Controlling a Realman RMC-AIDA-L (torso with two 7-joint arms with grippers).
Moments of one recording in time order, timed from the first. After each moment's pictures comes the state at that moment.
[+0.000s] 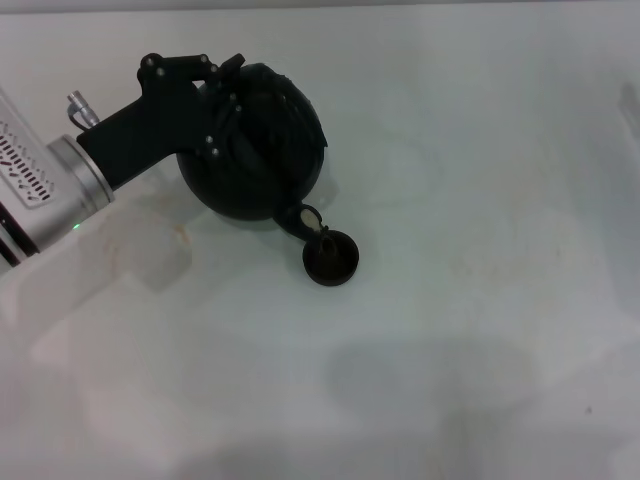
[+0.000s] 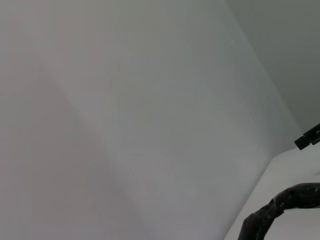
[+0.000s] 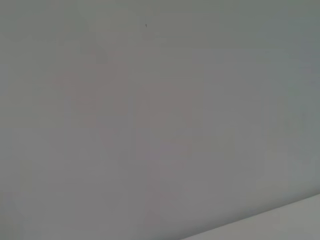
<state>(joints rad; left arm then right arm) -0.59 -2.08 0.59 0.11 1.56 1.34 -0.08 0.44 2.02 -1.17 -0.17 2.78 0.82 -2.39</state>
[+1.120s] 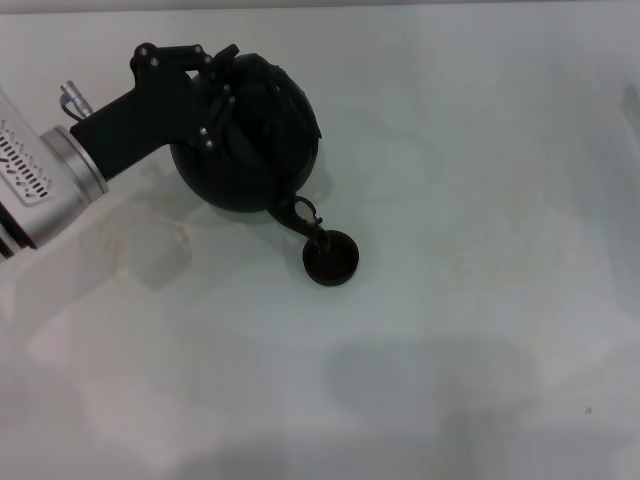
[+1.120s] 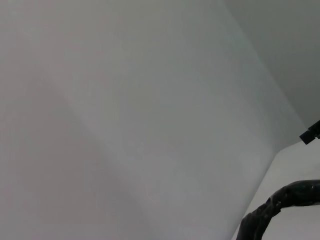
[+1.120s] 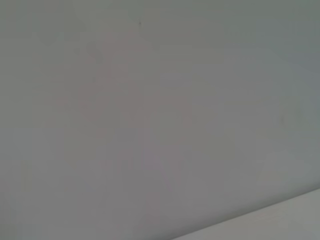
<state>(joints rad) -0.59 -2.08 0.59 0.13 1.56 1.34 -0.06 0.43 2.02 -1.17 -0.17 2.78 0.82 -2.37</state>
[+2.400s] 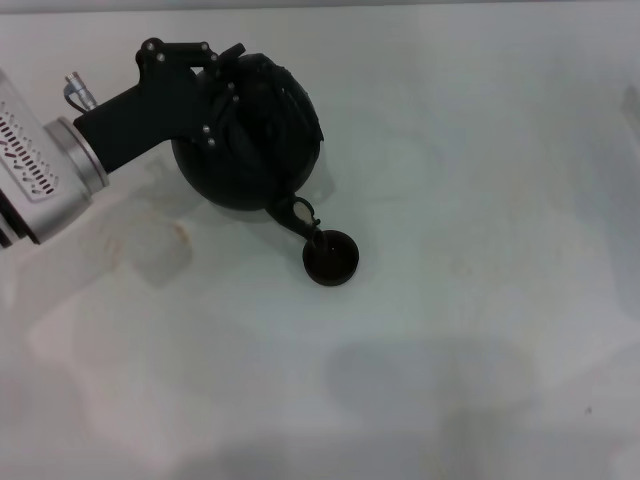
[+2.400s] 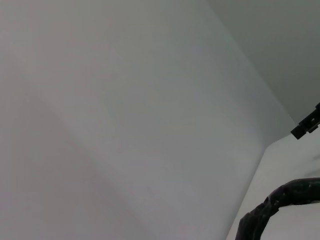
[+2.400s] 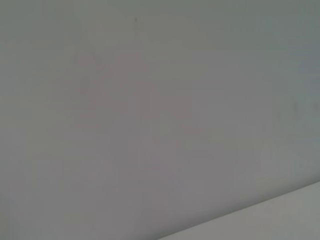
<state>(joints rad) -0.60 -2.08 0.63 0.18 1.56 1.33 -0.06 0.43 2.02 -1.17 -0.16 2.78 0.81 -2.36</state>
